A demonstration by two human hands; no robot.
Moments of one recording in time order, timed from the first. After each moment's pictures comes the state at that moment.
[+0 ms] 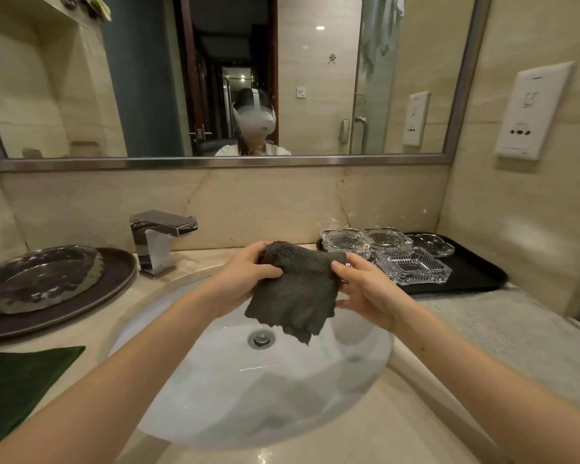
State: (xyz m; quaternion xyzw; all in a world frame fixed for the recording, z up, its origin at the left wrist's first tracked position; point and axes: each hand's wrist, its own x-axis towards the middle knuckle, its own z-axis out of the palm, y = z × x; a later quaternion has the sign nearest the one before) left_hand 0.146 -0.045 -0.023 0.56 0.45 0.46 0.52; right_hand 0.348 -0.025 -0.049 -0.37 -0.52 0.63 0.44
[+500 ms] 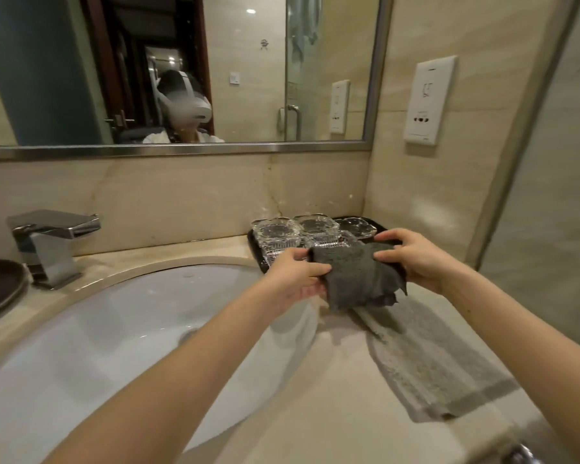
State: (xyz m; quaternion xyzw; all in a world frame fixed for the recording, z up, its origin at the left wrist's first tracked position) left_hand 0.310 -0.032 -0.038 0.46 0.41 0.41 0.67; right_hand 0.507 -0.047 -0.019 -0.60 -0.50 0.42 0.46
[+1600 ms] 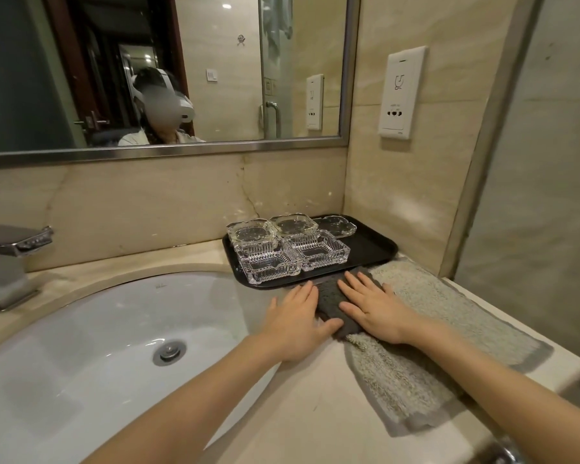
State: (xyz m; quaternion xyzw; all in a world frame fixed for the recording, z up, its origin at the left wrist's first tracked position) left_hand 0.342 -0.033 -0.097 0.86 0.49 0.06 0.10; right_hand 0.513 -0.048 -0.093 -0.67 -0.74 0.07 -0.01
